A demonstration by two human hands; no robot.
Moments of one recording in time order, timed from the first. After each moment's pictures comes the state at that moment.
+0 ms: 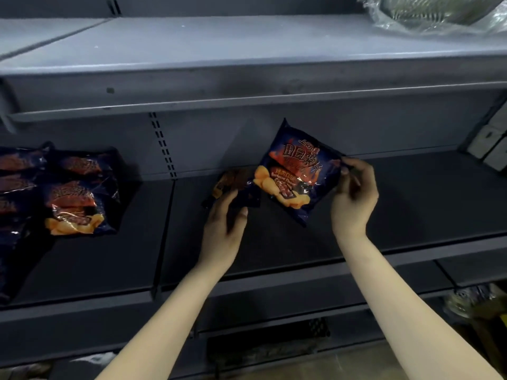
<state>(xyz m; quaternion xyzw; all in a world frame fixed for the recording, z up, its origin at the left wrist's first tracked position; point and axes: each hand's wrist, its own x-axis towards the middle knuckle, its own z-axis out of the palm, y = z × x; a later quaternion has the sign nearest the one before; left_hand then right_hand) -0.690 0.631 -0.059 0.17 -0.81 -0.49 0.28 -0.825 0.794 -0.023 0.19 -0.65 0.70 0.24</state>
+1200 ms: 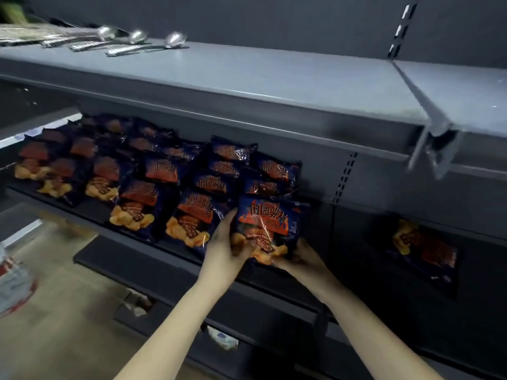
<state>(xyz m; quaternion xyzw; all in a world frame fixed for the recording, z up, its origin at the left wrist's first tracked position) -0.469 0.435 -0.065 0.38 -0.77 -0.36 0.36 -0.627 0.530 -0.067 0.42 -0.67 0.48 -0.39</state>
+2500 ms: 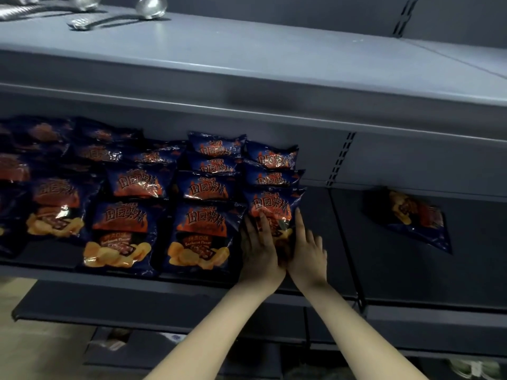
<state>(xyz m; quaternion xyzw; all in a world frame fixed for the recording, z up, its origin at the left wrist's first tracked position) -0.500 0.387 -0.111 0.30 -0.89 -0.32 0.15 -0.576 0.461 -0.113 0.31 -0.91 0.26 0.00</state>
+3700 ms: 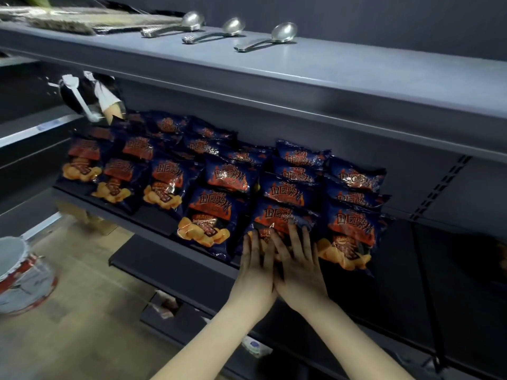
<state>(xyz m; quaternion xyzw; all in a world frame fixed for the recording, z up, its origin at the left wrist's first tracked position) -0.381 0.342 -0.111 0.38 -0.91 -0.15 0.11 -0.490 0.389 -0.114 0.57 -0.81 0.13 0.00</state>
